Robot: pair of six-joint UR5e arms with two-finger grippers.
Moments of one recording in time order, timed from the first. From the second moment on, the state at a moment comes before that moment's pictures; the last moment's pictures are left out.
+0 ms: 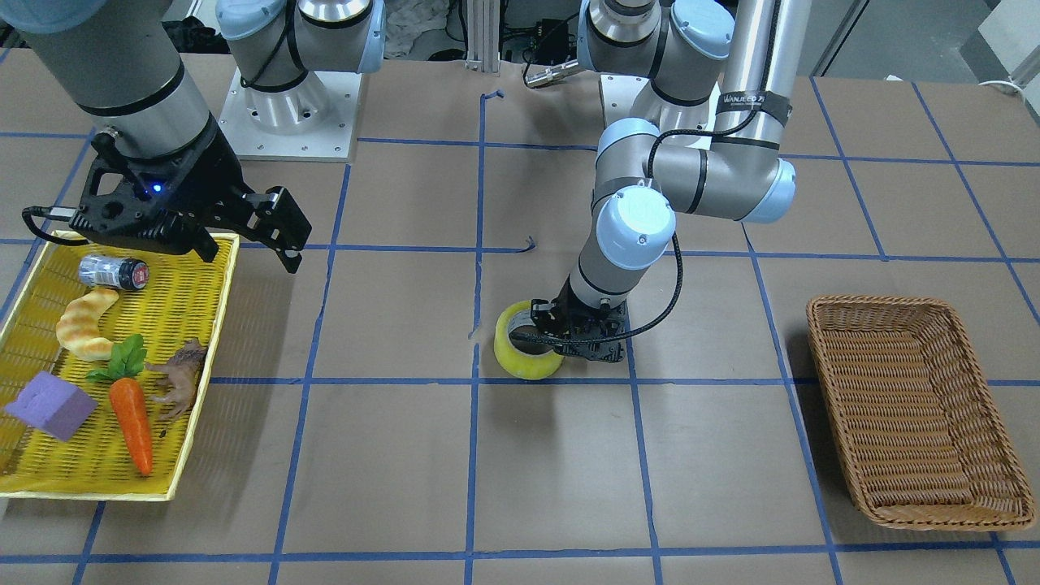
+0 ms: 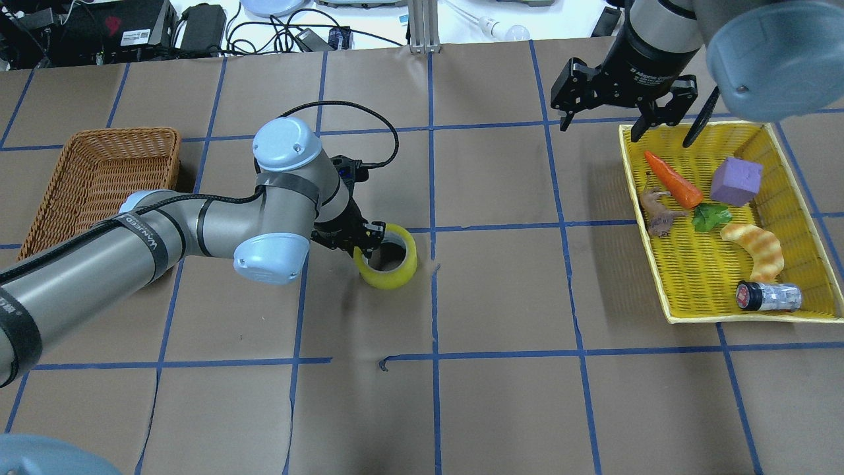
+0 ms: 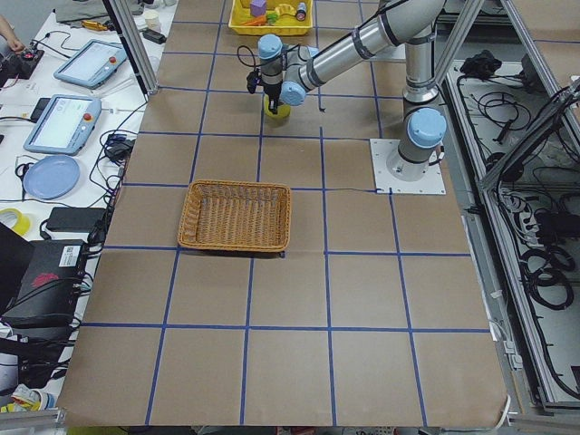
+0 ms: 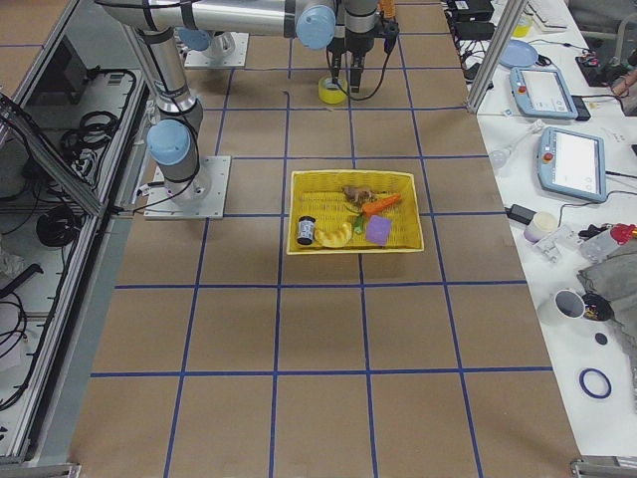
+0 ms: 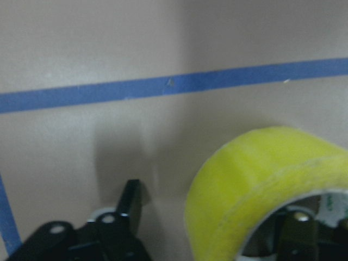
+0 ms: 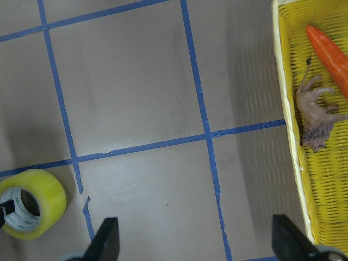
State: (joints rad) left arm -1.72 -1.92 -1.96 -0.86 1.45 -0.05; right arm 1.56 -1.50 1.58 -1.72 -1.49 0.18
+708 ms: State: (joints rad) left arm -1.59 -1.84 -1.95 -0.92 1.58 0.18; right arm 1.56 -1.50 1.58 -1.73 -1.49 0.18
